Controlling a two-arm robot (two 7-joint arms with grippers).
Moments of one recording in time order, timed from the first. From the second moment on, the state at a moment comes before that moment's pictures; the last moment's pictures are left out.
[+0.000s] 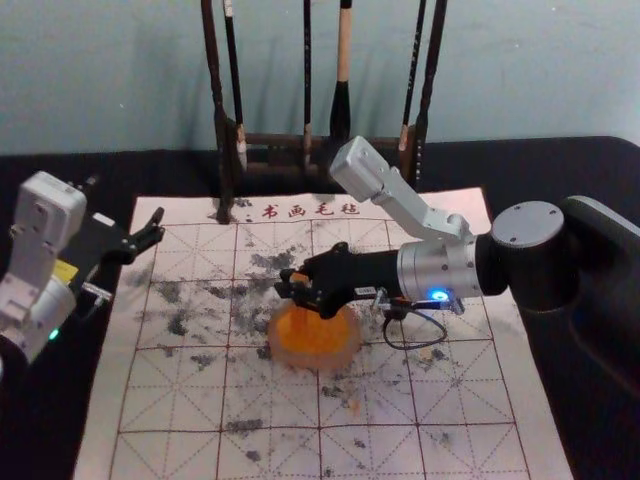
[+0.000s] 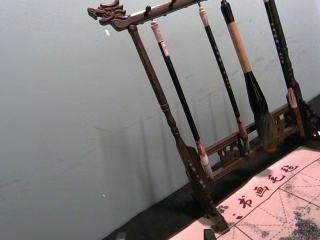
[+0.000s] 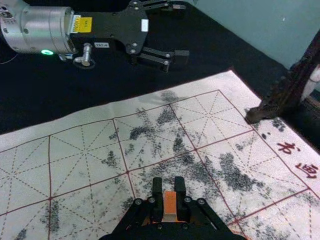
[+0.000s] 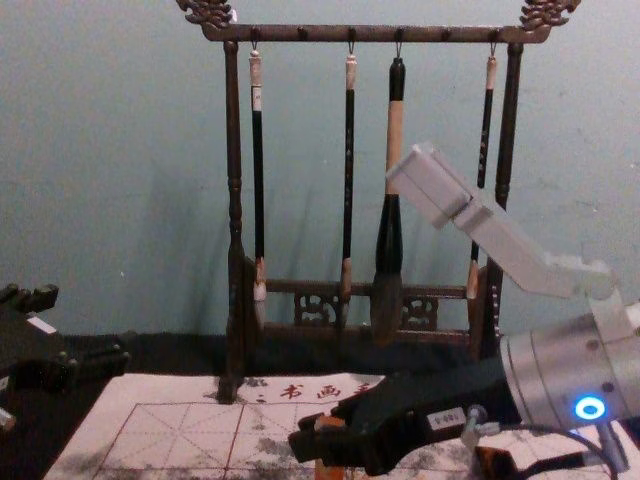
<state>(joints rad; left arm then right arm) -0.20 0.60 0.45 -1.41 -0.25 -0.12 0.03 0.63 0.39 -0.79 -1.21 0.39 0.30 0.73</state>
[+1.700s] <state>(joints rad) -0.20 0.60 0.45 -1.41 -0.25 -0.12 0.03 0.58 0.48 -0.76 -1.31 0.39 0.30 0.75</state>
